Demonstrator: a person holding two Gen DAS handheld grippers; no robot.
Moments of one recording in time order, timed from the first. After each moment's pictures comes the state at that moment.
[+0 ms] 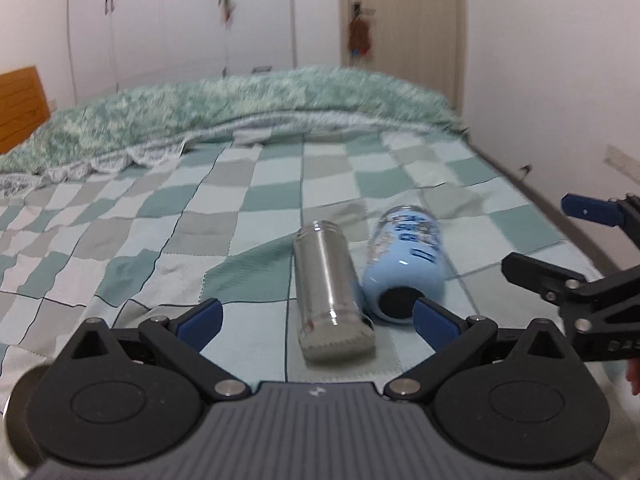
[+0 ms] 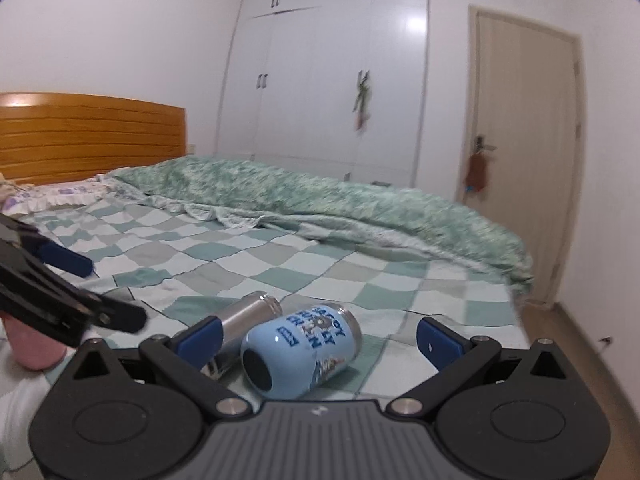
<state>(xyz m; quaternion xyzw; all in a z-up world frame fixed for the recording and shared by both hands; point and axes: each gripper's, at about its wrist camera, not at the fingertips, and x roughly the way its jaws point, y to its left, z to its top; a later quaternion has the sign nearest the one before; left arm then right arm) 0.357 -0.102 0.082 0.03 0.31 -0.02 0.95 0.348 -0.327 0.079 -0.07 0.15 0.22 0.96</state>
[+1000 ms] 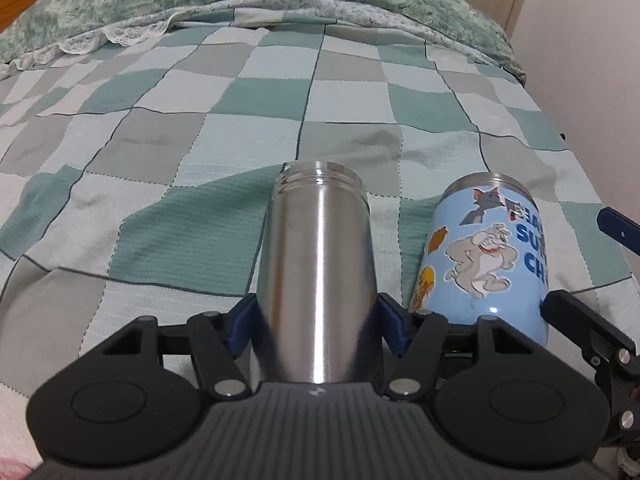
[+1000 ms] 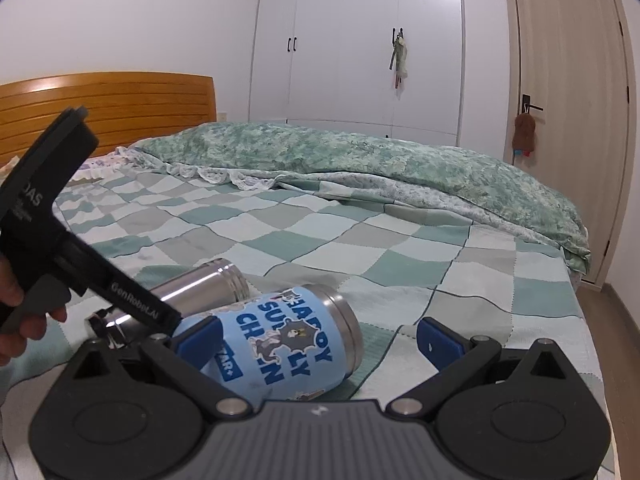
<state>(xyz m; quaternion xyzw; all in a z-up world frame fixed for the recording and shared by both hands) 0.490 -0.103 0.013 -0.05 0.45 0.00 0.89 0.460 -0.338 0.027 -0.08 0.19 0.27 0.94</state>
